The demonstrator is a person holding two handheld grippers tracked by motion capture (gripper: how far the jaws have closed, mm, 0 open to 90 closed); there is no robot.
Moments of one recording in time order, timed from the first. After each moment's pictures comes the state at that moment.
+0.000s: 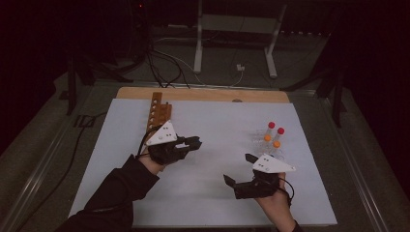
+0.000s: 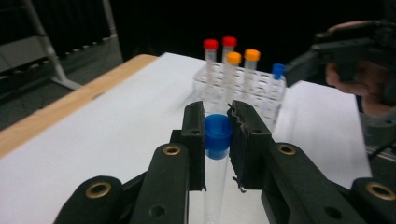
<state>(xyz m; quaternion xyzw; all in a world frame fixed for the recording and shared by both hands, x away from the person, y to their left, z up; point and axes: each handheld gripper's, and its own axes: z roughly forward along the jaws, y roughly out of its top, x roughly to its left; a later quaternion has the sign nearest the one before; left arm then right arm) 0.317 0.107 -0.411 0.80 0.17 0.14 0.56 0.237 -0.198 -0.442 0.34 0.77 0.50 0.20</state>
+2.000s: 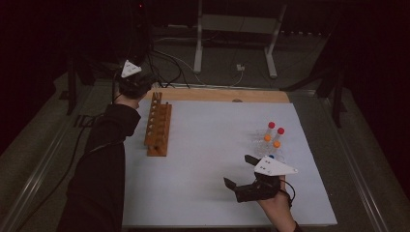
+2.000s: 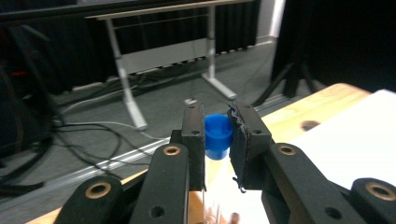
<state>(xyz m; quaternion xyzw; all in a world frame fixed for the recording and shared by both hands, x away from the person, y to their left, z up) 0.499 0.205 -0.390 0.71 0.39 0.31 0.50 0.233 -0.200 -0.443 0.32 0.77 0.52 0.19</state>
